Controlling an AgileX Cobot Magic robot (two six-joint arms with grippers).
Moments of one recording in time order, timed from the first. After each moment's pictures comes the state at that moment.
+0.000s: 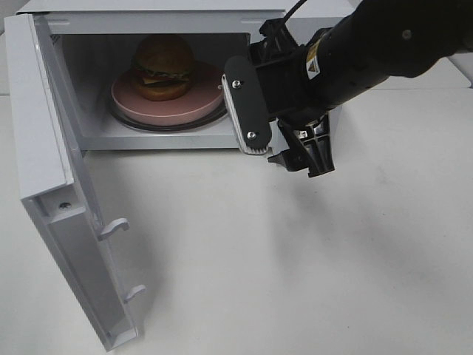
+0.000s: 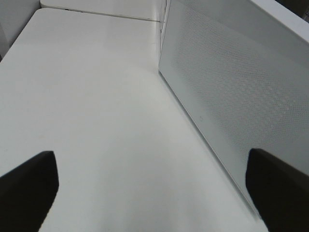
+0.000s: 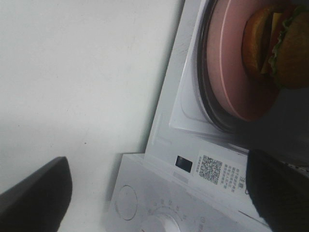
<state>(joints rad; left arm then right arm) -0.02 -0.01 -0.52 -0.07 1.08 -0.06 0.62 1.67 -1.08 -0.26 0.29 -1.15</state>
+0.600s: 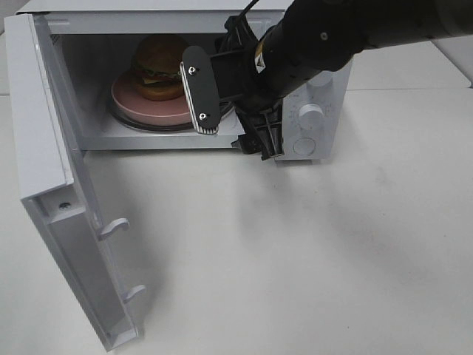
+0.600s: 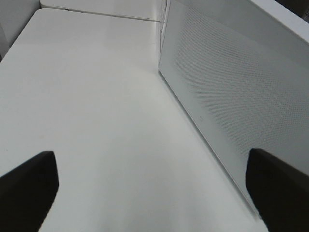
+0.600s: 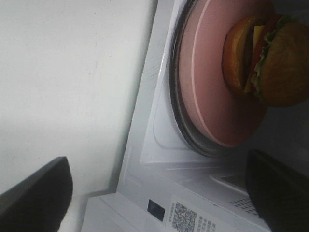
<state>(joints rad) -0.02 -0.01 -0.52 -0.07 1.08 -0.06 0.64 1.86 -1.28 -0.31 0.28 -1.05</state>
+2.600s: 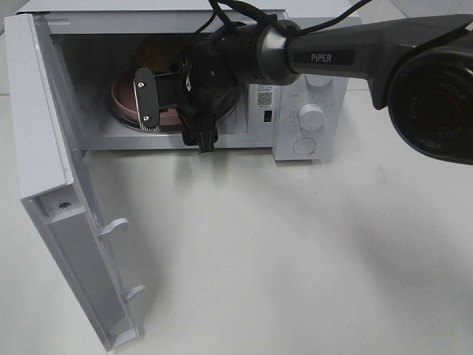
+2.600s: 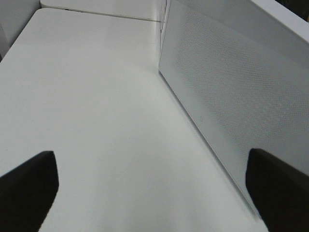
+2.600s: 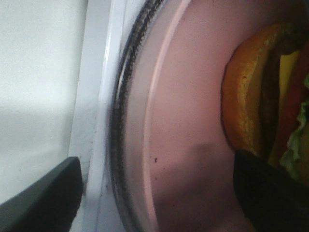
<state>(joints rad) -0.02 -0.01 -0.52 -0.07 1.08 -0.06 0.64 2.44 -1.96 -0.30 0.39 -0.99</state>
